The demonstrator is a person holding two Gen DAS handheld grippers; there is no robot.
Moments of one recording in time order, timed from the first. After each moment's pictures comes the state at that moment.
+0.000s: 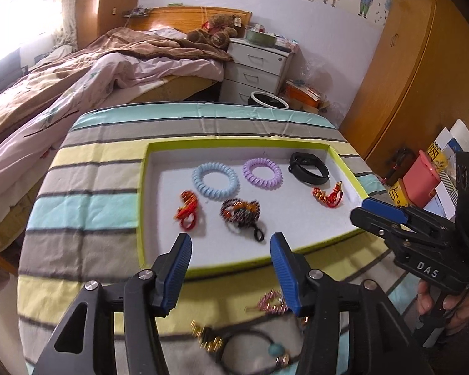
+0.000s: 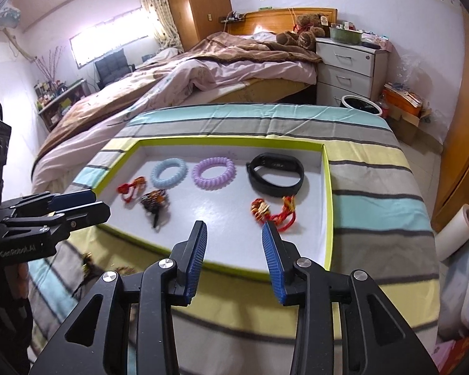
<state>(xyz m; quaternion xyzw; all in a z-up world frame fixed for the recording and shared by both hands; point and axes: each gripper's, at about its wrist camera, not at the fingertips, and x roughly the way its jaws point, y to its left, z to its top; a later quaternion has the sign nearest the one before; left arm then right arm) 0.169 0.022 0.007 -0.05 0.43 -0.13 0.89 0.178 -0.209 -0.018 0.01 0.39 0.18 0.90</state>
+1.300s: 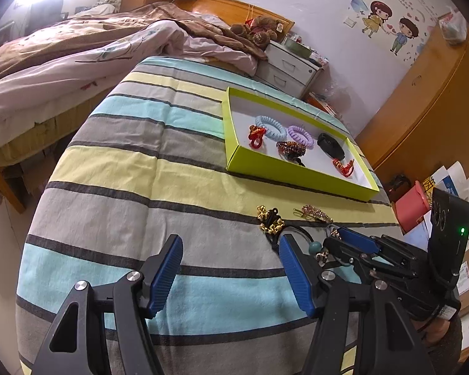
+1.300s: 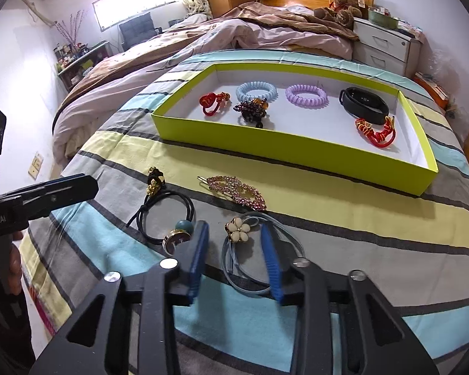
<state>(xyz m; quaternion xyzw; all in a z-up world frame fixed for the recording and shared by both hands) 0.079 0.106 -0.024 -0.16 0.44 -0.10 0.88 0.112 -0.129 -0.062 -0.03 0.45 0.23 0.86</state>
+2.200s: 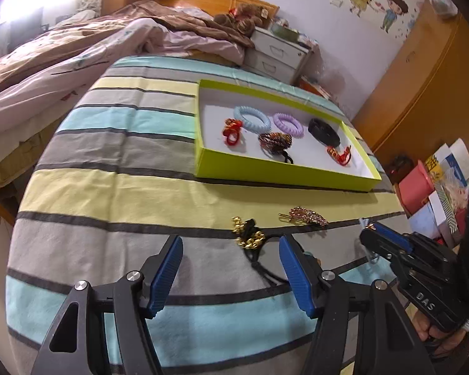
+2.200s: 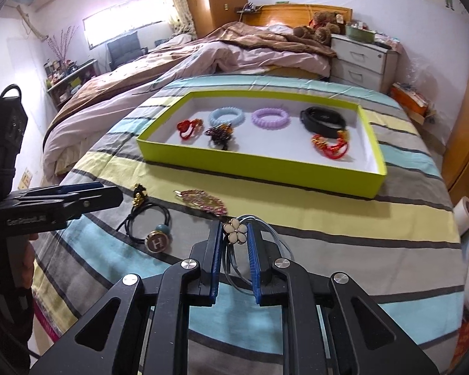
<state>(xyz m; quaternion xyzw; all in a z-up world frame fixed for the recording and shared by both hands) 0.109 0.069 -0.028 -0.11 0.46 -0.12 0.87 0.095 -0.159 -0.037 -0.02 0.40 0.19 0.90</state>
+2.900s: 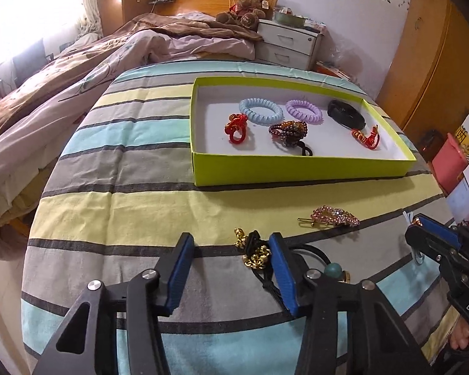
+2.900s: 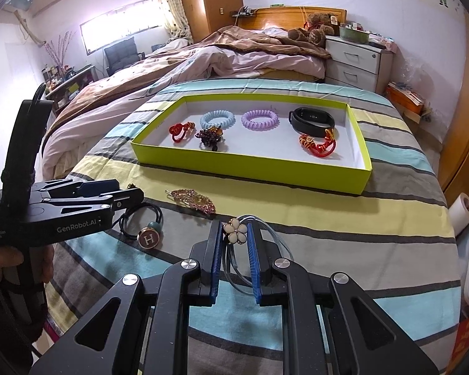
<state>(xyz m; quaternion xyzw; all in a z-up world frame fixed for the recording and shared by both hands) 0.122 0.040 -0.038 -0.02 0.46 -0.06 0.88 0.091 -0.168 -0.036 -0.02 0.40 0.19 0.90</state>
